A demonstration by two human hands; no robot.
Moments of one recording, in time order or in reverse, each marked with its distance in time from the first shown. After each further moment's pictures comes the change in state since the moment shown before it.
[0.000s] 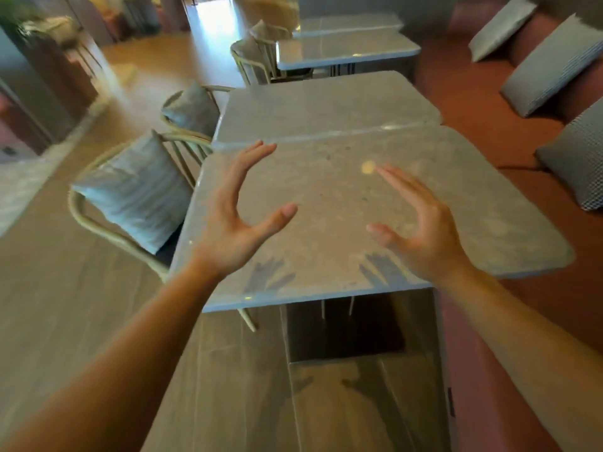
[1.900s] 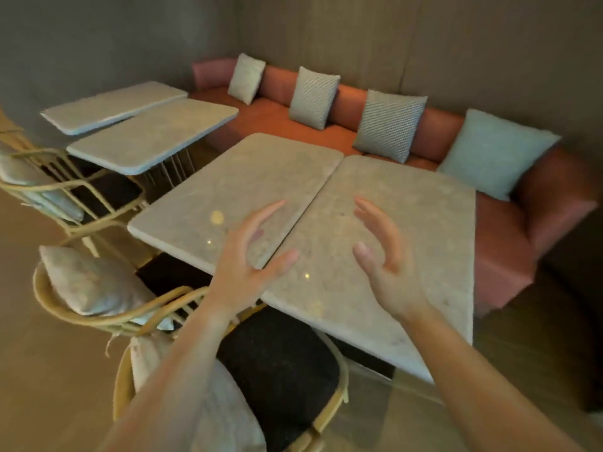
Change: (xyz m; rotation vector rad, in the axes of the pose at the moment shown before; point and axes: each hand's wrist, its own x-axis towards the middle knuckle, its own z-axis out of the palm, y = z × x) left_hand 0.376 -0.397 -0.364 -0.656 -0.809 0.373; right_hand 0.408 -0.320 0.440 -0.243 0.780 0.480
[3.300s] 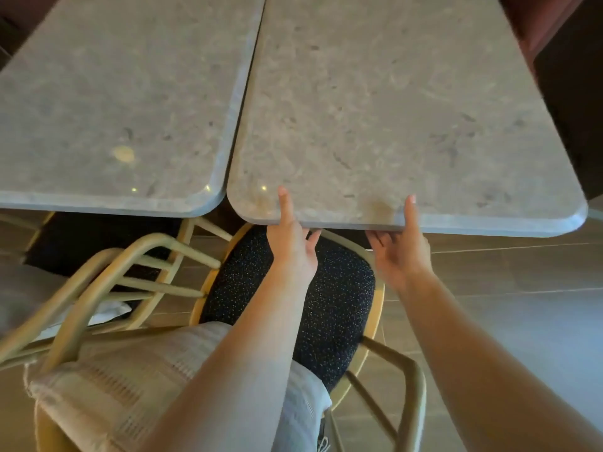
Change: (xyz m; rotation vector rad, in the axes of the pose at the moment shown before) left_hand -0.048 -0.302 0.161 -0.987 0.259 -1.248; right_hand -0.151 0.274 0.181 0.931 1.119 1.084
